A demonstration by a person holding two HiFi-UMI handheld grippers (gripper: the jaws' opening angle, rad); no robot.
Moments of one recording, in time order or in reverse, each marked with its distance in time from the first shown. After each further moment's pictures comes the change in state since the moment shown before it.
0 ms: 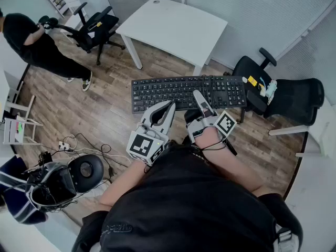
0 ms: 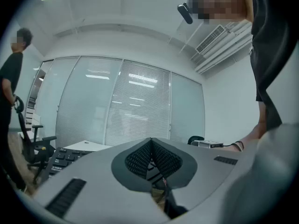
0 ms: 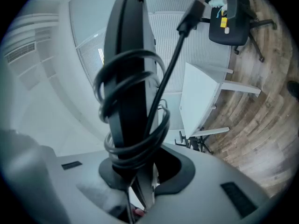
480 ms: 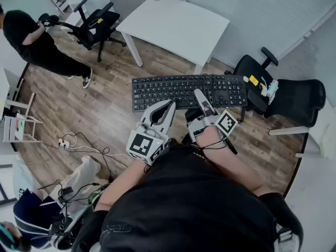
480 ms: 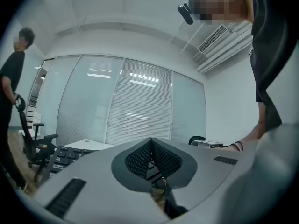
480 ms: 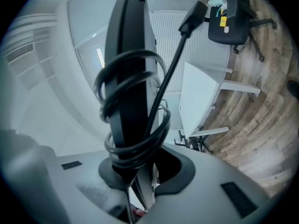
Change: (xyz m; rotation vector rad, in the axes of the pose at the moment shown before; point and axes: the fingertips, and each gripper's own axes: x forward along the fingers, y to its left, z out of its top) left arm 0.000 0.005 -0.004 -0.010 0.002 0.011; right arm 0.003 -0.005 0.001 0.001 0.006 -0.003
